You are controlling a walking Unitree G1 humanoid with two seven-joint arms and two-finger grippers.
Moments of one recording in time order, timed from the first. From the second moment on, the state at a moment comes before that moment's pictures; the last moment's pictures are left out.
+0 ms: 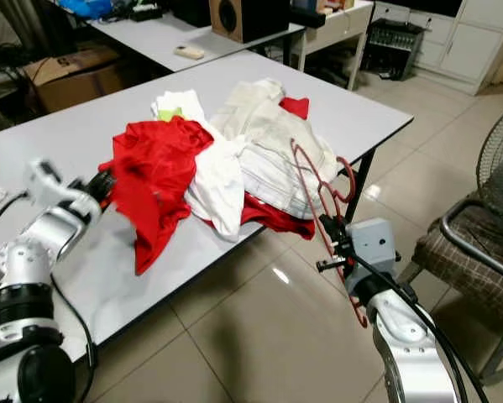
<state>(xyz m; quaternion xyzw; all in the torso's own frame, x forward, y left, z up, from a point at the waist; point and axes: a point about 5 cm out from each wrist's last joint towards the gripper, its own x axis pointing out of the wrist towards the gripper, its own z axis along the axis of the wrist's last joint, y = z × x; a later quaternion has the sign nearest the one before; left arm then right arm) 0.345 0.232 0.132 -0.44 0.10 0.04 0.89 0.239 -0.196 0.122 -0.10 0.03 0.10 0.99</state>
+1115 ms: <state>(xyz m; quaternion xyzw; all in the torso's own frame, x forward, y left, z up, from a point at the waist) 0.333 0.295 0.164 -0.24 0.17 -0.03 0.96 0.241 -0.190 0.118 -0.09 0.04 0.11 0.99</state>
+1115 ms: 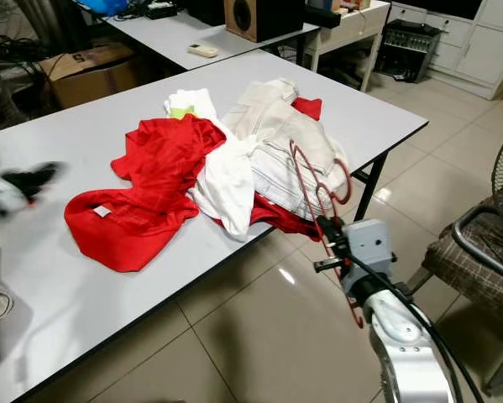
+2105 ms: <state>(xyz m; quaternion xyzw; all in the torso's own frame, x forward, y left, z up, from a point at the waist) 0.275 0.256 0.123 -0.25 0.29 0.06 0.92 0.242 -0.191 0.116 -0.11 0.03 0.12 0.99</state>
